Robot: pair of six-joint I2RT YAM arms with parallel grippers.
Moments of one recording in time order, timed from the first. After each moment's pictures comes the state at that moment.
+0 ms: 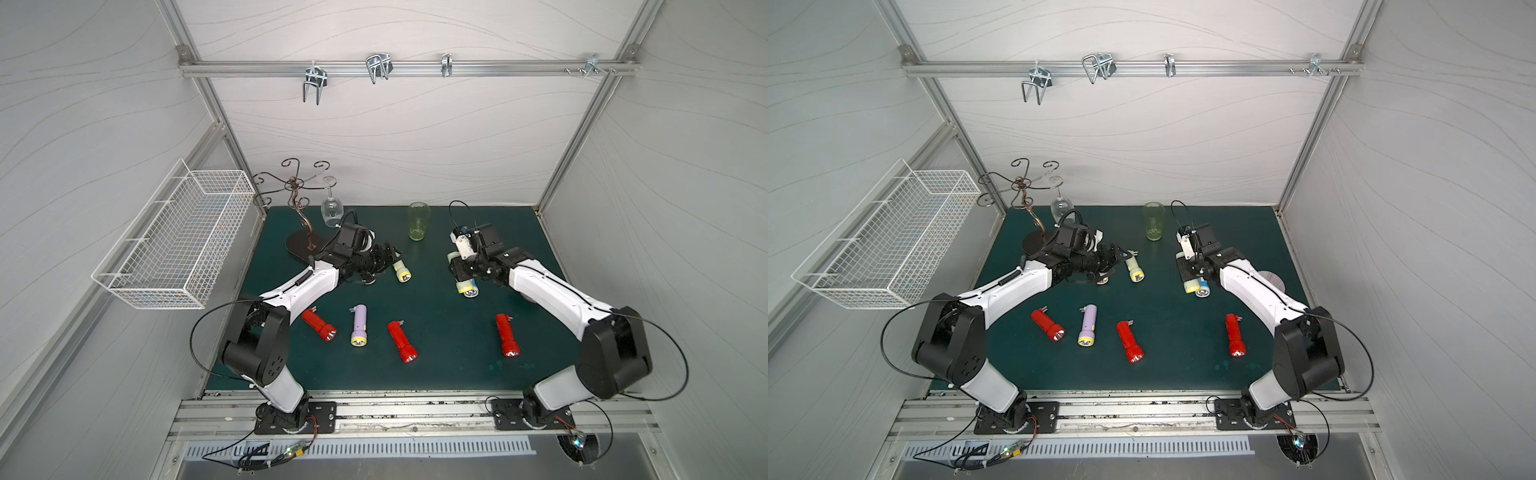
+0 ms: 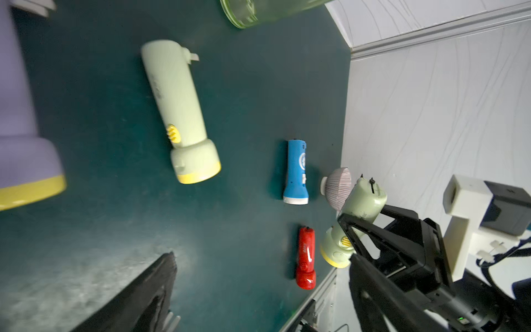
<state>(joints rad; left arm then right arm) -0.41 1.63 1.16 -0.25 0.52 -0.94 0.48 1.45 1.11 -0.50 -0.07 0.01</state>
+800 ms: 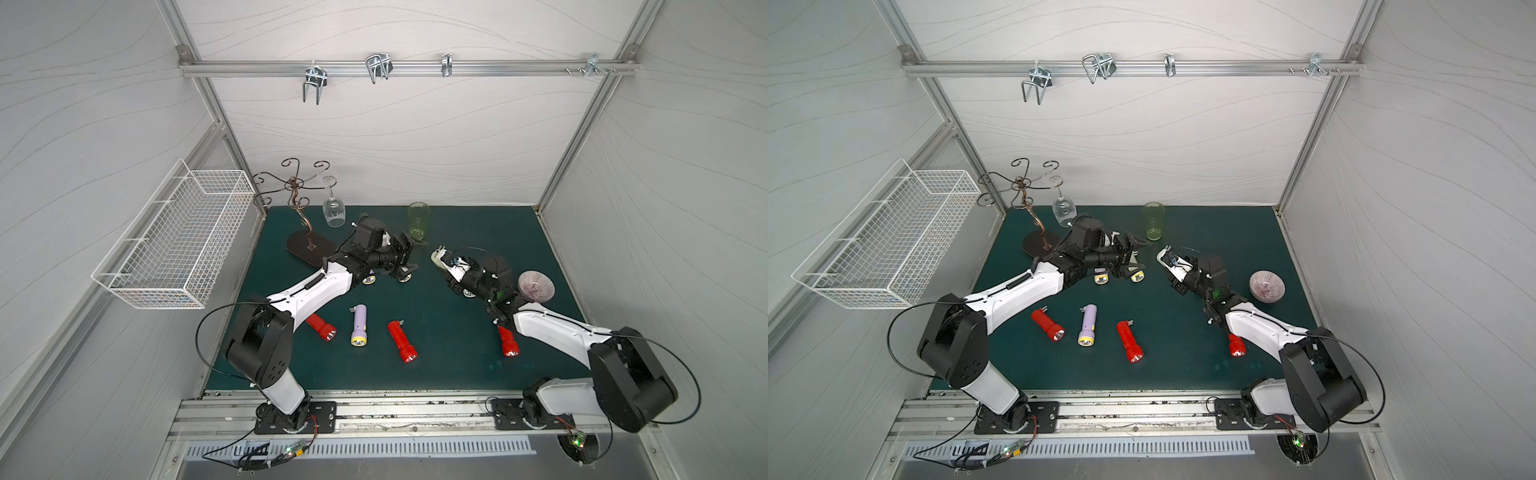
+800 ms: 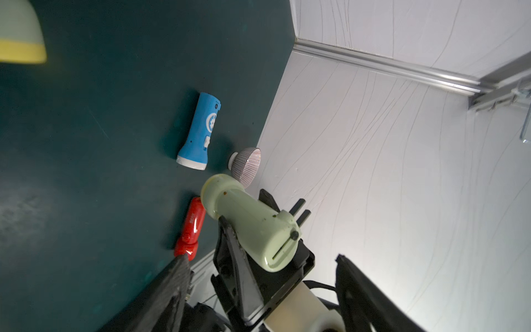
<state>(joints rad) -0.54 1.64 1.18 -0.04 0.58 -1.55 0.53 1.34 0.63 0.46 -0.23 -0.55</state>
